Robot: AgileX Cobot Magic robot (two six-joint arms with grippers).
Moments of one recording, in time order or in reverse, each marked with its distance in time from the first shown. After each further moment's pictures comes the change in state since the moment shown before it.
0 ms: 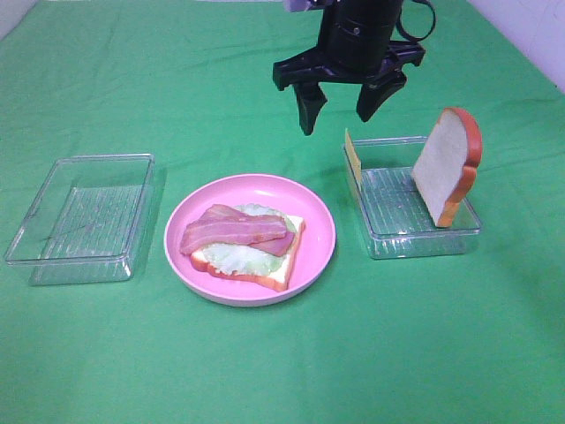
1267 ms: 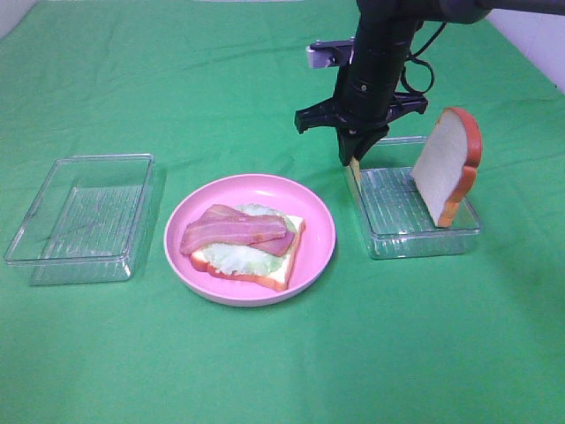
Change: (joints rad) left arm 0.000 0.000 0.000 0.000 0.000 0.000; right arm -0.066 0.168 -0.004 -0.013 -0.106 0.009
